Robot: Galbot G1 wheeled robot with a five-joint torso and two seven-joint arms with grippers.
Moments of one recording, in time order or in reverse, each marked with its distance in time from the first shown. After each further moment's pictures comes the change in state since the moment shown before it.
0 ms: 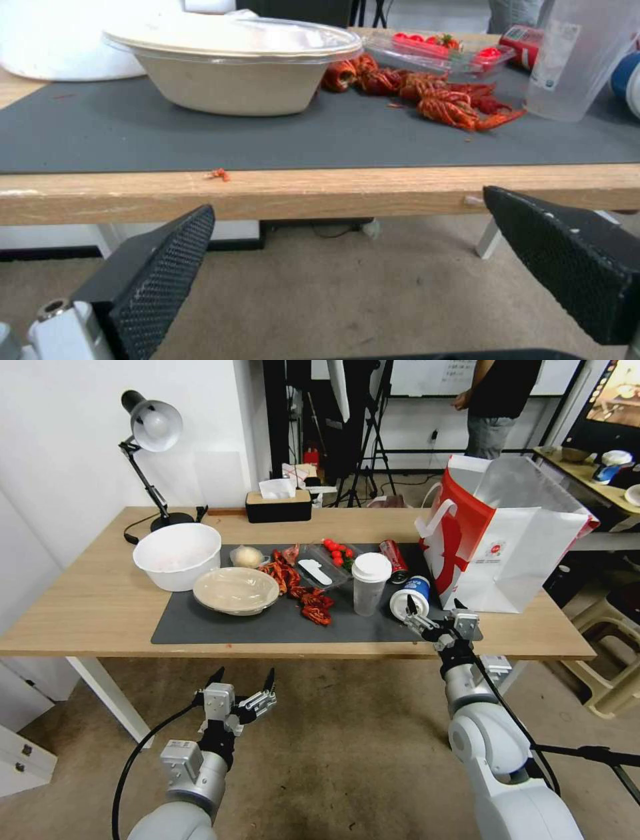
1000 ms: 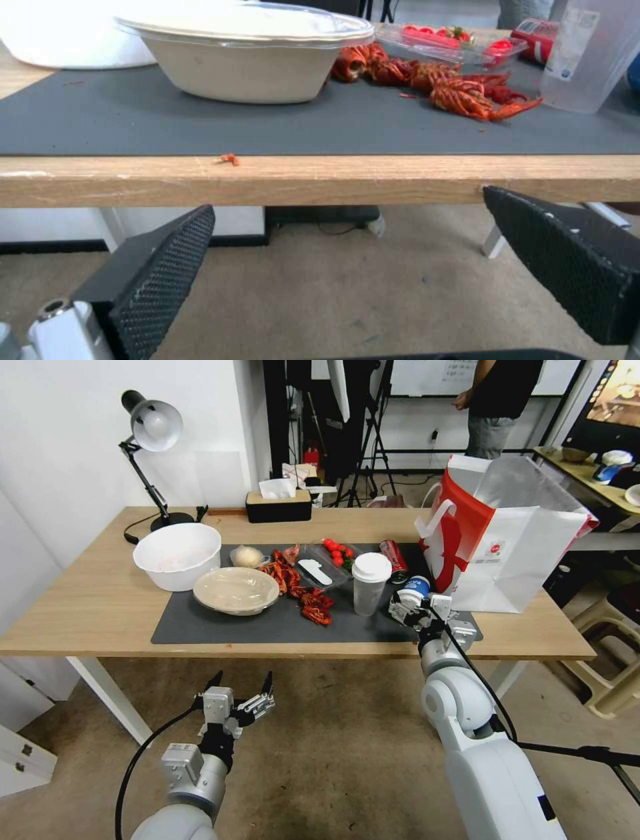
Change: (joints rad) left arm 0.003 -0.005 -0.005 0.016 0.001 -0.016 -0.002; right arm 0.121 0.014 -0.069 -0.067 0.036 -0.148 0.114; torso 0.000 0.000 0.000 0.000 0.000
